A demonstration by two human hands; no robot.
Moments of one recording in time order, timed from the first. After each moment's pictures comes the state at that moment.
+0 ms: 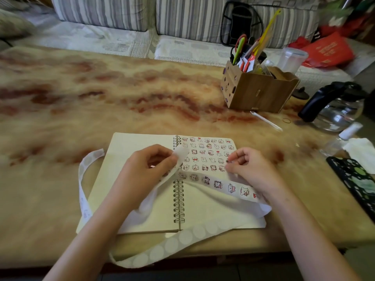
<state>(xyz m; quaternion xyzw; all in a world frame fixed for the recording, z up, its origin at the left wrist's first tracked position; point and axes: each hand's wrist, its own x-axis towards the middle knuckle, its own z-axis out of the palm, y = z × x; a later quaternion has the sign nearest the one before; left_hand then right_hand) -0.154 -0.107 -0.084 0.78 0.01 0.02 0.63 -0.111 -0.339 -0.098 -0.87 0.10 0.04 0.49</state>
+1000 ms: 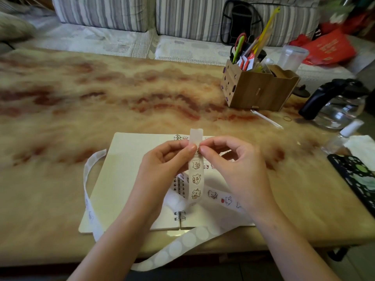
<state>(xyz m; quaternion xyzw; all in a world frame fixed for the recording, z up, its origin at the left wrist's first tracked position) -0.167 -0.140 -0.066 0.59 0.04 -0.02 0.81 -0.162 -0.281 -0.050 -0.81 -0.10 -0.13 0.57</state>
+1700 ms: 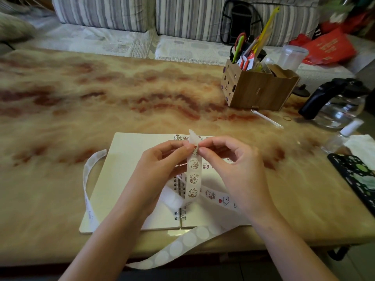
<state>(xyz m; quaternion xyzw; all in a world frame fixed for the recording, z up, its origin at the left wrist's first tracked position) -0.162 -0.129 -0.067 0.62 0.00 -0.06 0.78 -0.164 -0.278 -0.053 -0.80 -0.12 -0.14 0.57</state>
